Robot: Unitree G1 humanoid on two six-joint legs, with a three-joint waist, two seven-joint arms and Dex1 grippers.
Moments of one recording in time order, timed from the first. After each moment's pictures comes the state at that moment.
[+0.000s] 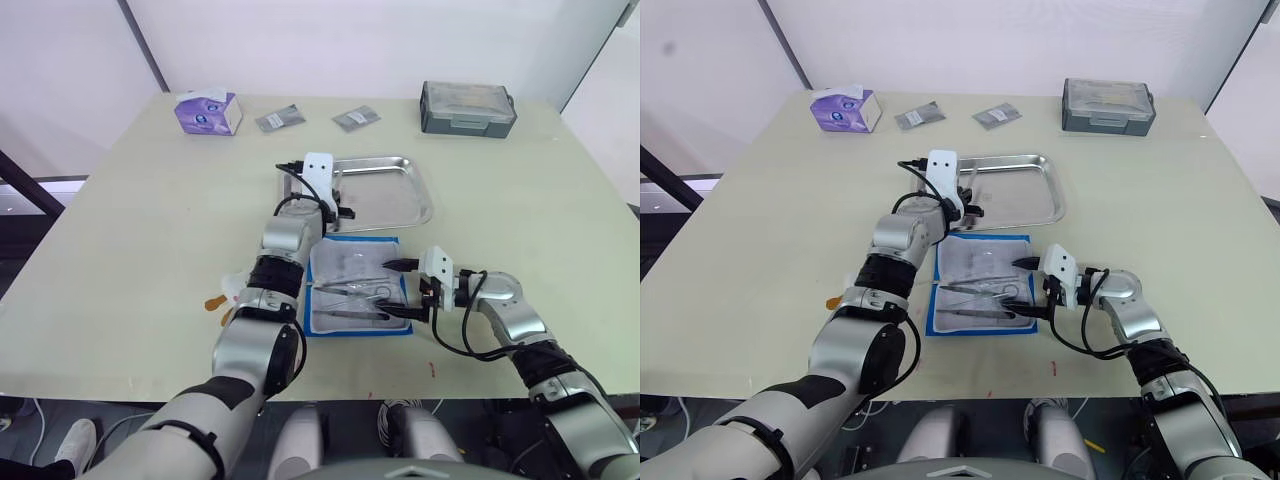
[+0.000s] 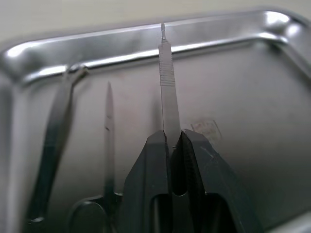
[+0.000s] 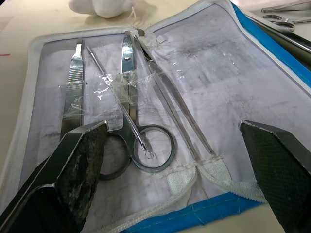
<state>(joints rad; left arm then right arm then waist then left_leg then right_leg) -0.94 0.06 0.07 0.64 -0.12 0.63 -0.03 -0.43 -0.37 0.25 0.45 0.19 -0.11 1.13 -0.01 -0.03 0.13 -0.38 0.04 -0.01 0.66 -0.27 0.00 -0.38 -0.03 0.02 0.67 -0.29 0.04</state>
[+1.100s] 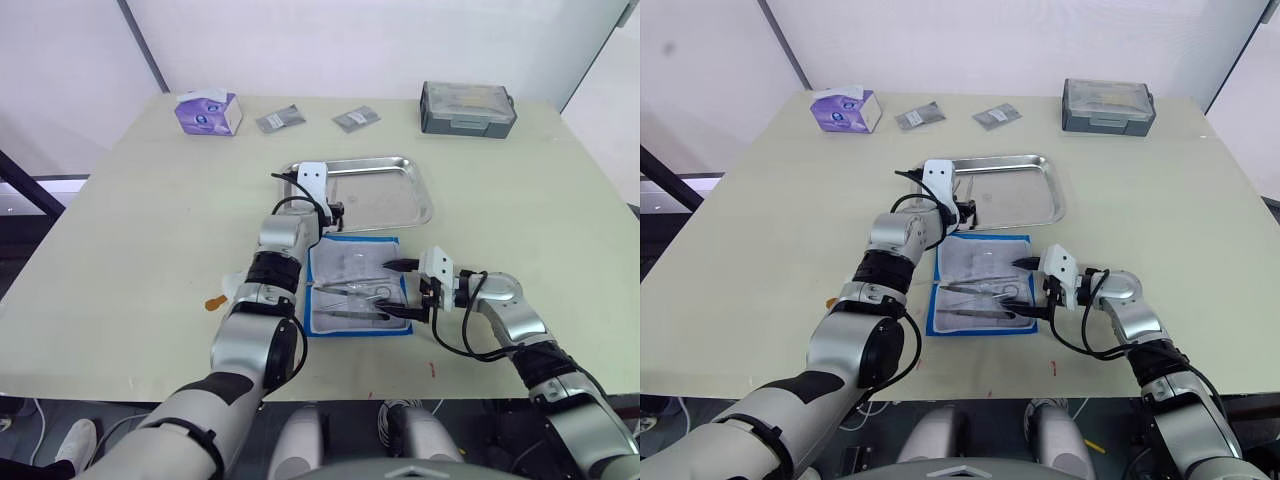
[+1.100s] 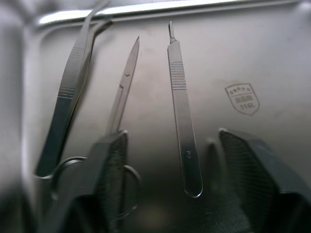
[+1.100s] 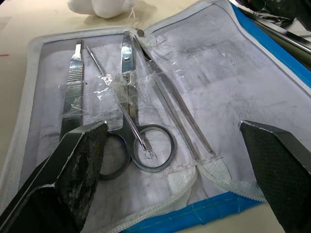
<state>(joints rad) -0.97 0.07 0.12 0.69 -0.13 0.71 0.01 -0.42 -0.37 0.25 0.45 0.19 -0.11 1.13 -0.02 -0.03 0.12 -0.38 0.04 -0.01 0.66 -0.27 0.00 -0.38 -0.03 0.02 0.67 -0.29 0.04</state>
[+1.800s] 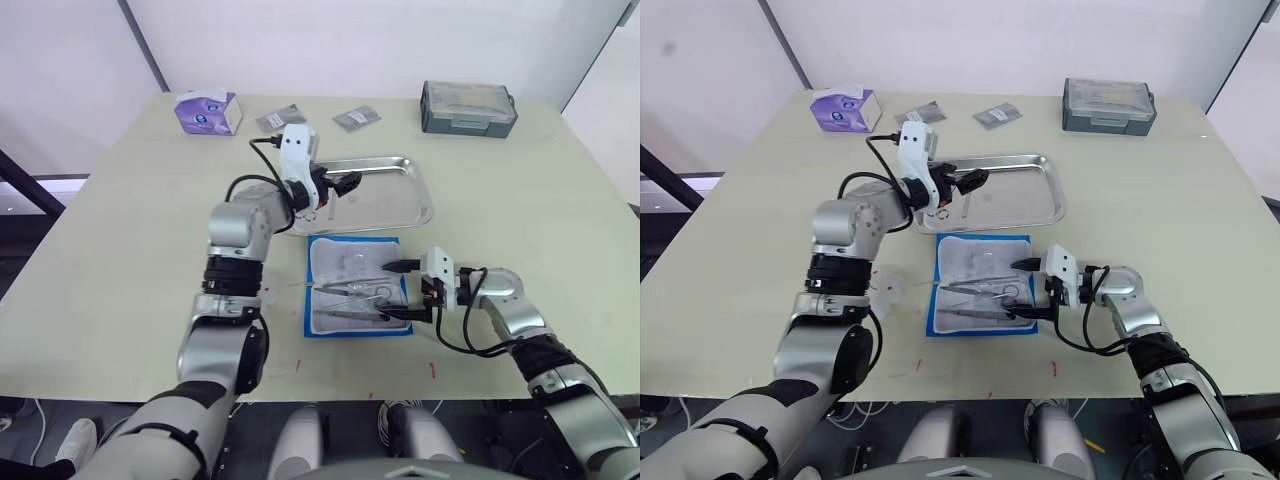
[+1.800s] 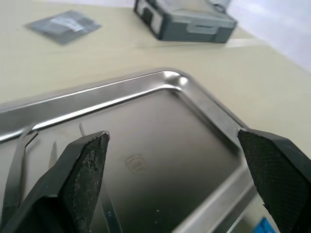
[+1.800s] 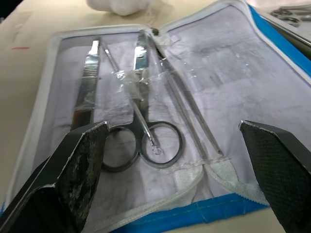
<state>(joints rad) -0.88 0.31 0.07 0.30 -0.32 0.77 -0.55 -0.49 -0.38 0.26 0.57 0.19 -0.20 1.26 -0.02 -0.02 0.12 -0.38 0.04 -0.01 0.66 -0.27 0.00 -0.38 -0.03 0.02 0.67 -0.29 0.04</state>
